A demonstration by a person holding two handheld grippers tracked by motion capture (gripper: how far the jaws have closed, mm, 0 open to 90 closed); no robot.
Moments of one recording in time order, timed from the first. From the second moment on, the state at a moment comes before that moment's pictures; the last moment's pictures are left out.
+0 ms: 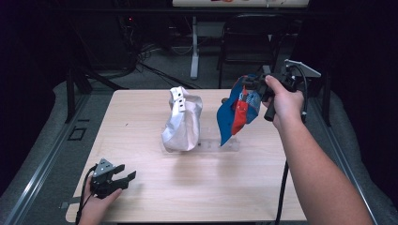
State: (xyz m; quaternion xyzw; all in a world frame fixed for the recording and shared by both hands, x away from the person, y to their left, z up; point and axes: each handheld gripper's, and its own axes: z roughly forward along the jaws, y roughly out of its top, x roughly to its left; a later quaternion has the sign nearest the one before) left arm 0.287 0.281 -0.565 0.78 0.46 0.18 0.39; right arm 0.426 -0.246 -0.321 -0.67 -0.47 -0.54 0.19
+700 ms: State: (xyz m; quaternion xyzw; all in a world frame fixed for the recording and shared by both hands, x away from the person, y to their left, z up) left arm 0.287 0.278 -0.565 0.78 0.45 0.18 0.40; right arm 0.428 -0.228 -0.348 -0.68 -0.48 -0.52 0.20
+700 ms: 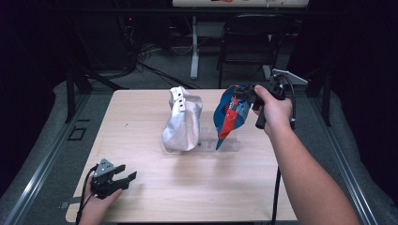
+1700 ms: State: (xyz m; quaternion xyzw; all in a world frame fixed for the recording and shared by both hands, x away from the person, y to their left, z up) left arm 0.287 0.278 -0.566 0.78 0.46 0.17 0.39; right arm 0.423 -0.229 -0.366 -0.68 -0.51 -0.50 0.19
